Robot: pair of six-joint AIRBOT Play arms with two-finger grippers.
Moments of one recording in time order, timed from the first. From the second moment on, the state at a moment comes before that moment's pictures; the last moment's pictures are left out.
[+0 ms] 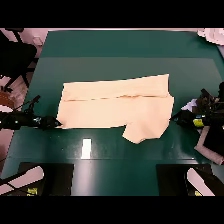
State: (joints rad) left arm 0.46 -1.21 0.62 0.90 -1.20 -0.89; right arm -0.38 -0.89 0.65 -0.95 1.33 1.36
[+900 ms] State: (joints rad) left arm 0.46 -1.21 0.62 0.80 -1.22 -0.78; right arm -0.44 -1.11 0.64 -0.95 1.33 1.38
